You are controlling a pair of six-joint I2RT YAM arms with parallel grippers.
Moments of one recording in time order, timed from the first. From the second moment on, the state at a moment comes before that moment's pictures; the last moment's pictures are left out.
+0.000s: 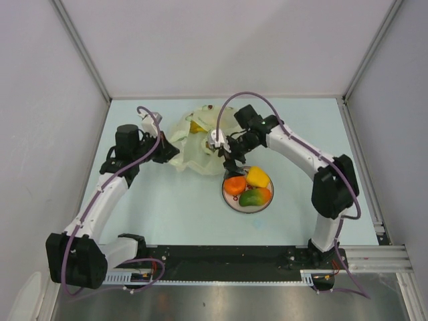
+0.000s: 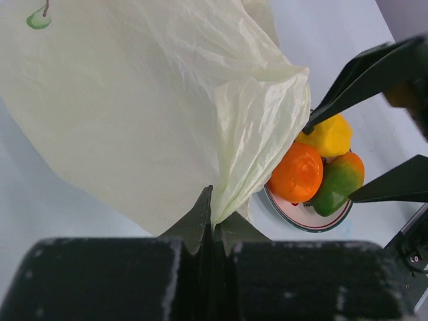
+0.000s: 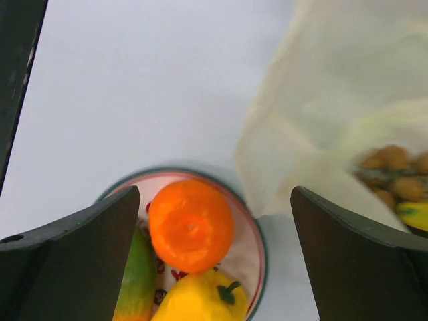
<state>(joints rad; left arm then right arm) -0.14 1.12 0.87 -0.26 0.52 -0.20 0.60 1.88 1.60 -0.94 -0.82 -1.11</state>
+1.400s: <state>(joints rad) -0.10 1.22 1.00 -0.26 0.53 -0.23 0.73 1.86 1.46 -0.22 0.05 -0.17</state>
